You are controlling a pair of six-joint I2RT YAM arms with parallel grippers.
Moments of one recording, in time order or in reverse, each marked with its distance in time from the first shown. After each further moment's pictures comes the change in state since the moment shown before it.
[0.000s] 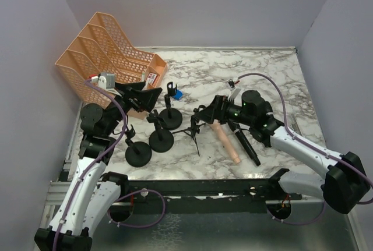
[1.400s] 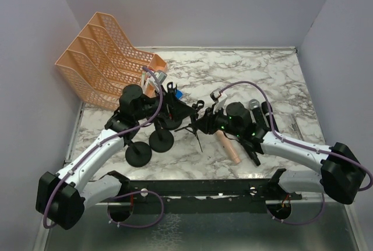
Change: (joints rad) left arm -0.277 0.362 0.063 -0.021 0.283 -0.035; right arm 0.219 0.053 -0.054 0.093 0.273 -0.367
